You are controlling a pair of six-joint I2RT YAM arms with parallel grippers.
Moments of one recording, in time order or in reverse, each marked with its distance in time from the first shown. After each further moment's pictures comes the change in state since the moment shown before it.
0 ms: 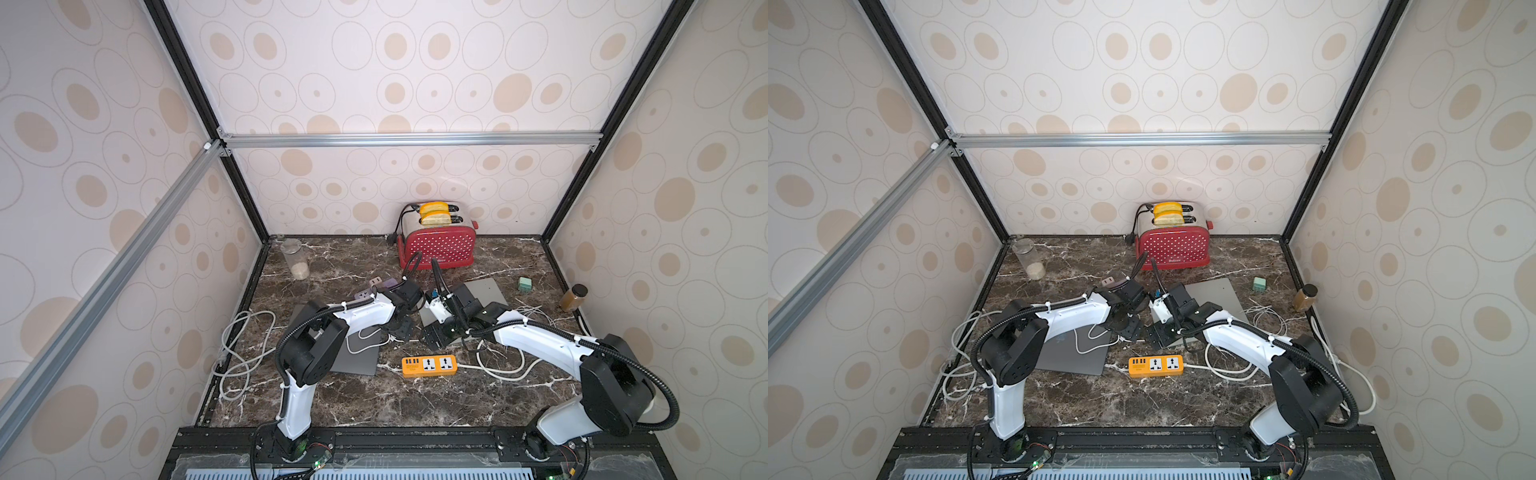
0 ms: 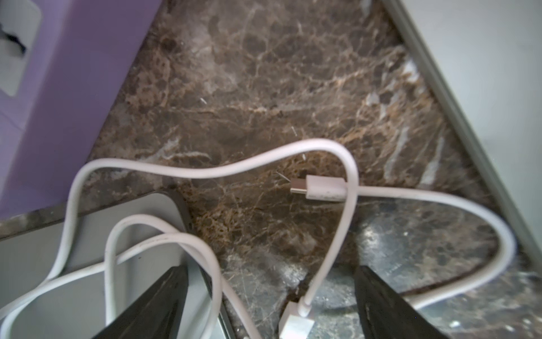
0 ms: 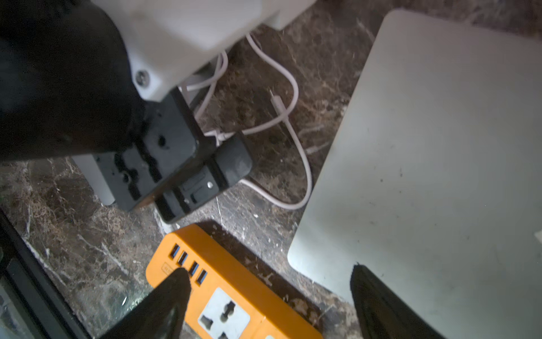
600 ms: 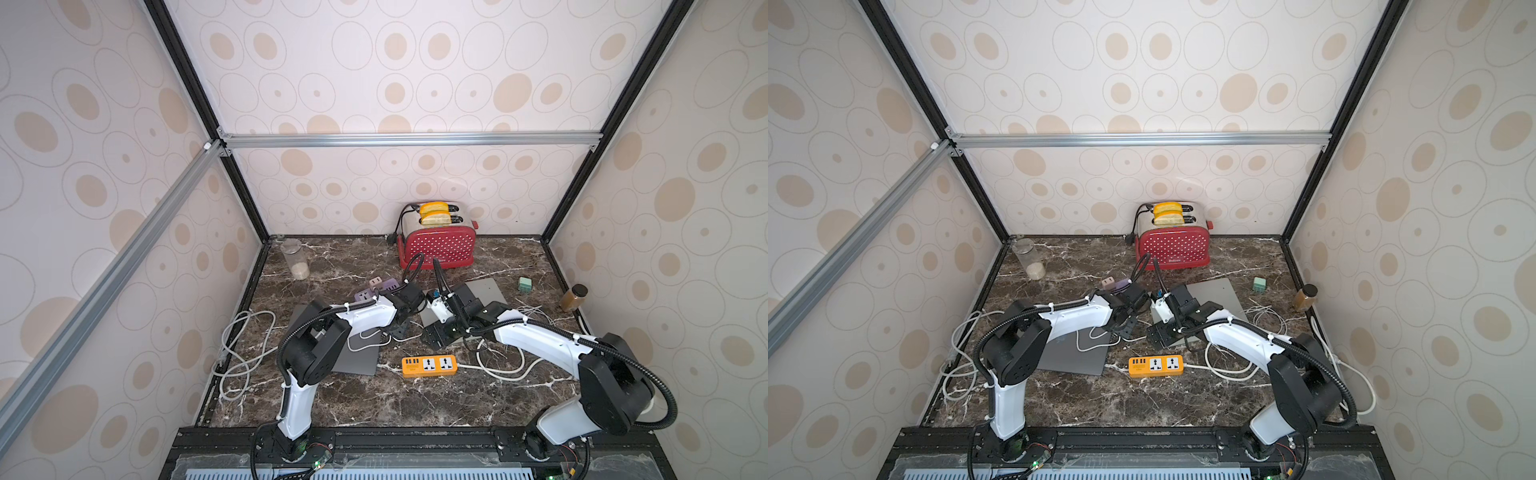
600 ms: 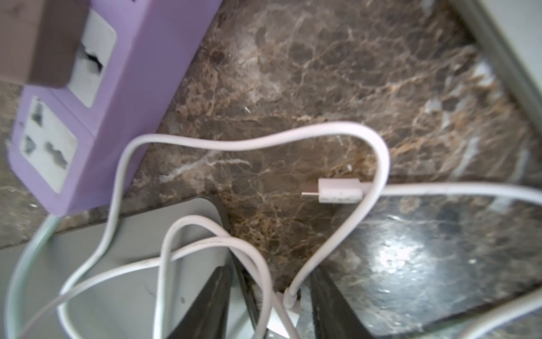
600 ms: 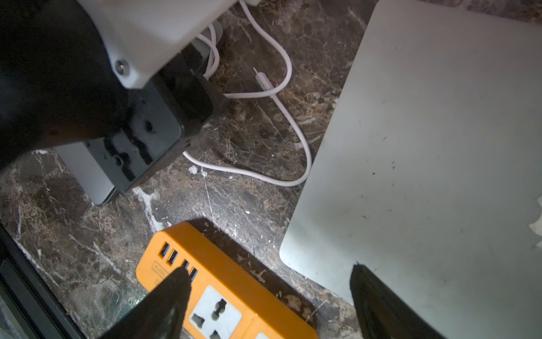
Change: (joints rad) left arm -0.009 -0.003 -0.034 0.039 -0.117 0.004; right arm -0.013 0.007 0.000 0.001 0.000 -0.002
